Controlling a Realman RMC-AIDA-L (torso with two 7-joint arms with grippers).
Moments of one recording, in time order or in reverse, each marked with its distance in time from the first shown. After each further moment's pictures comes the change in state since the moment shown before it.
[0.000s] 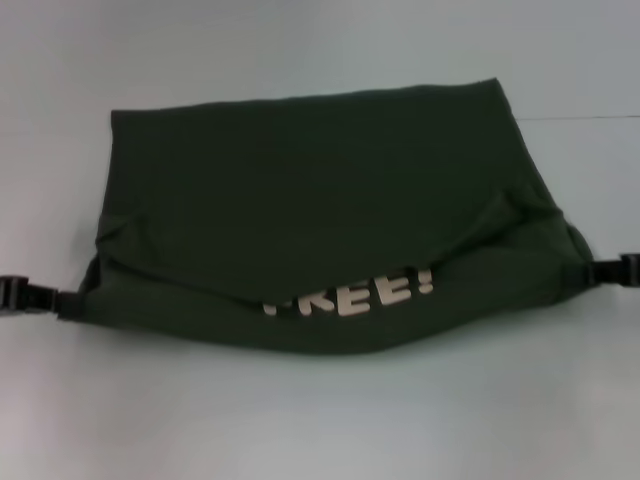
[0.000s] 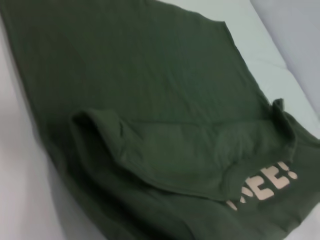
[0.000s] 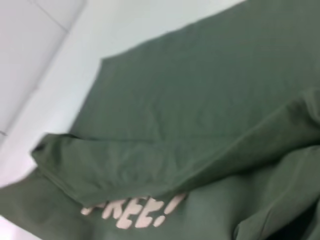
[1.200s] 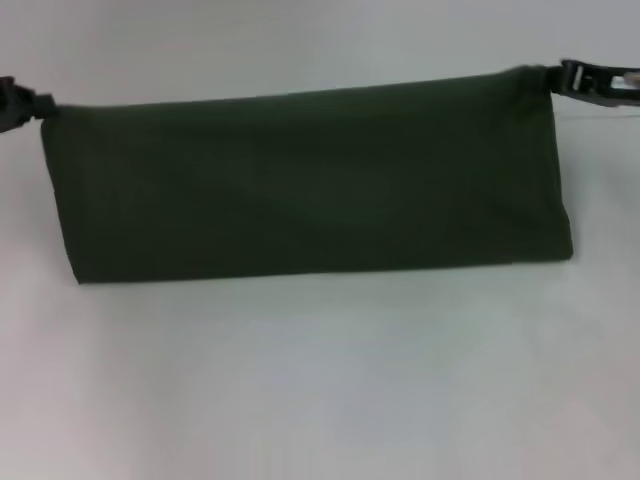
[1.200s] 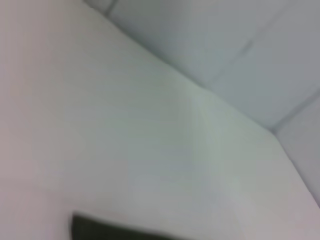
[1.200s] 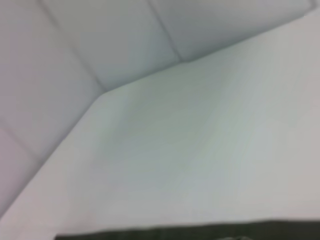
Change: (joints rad) left arm -0.162 -0.044 -0.276 -0.011 -0.005 -0.433 -0.133; right arm 0.313 -0.020 0.117 0.222 0.046 0.481 -0.053
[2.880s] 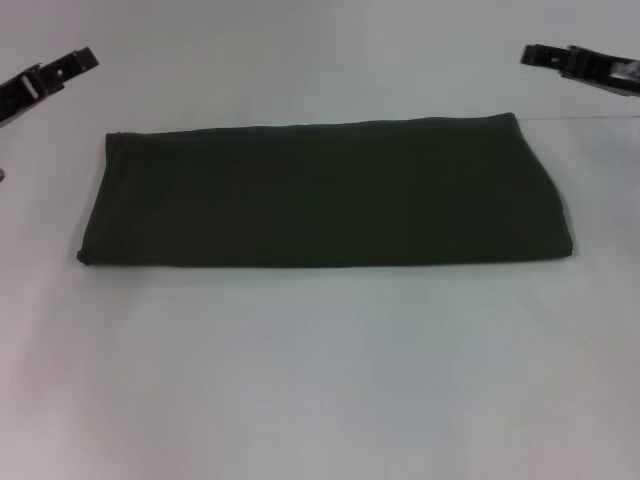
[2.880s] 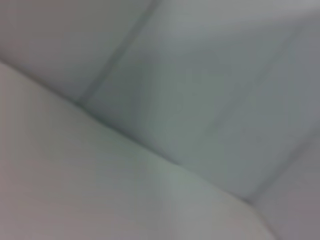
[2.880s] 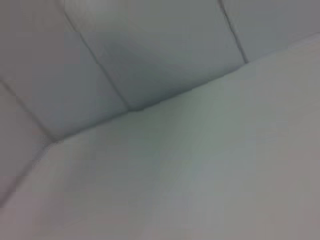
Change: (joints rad) left arm 0.058 -0.088 0.025 -0.139 -0.462 -0.105 0.499; right arm -0.044 0.047 -0.116 -0.022 0.167 0.243 -0.019
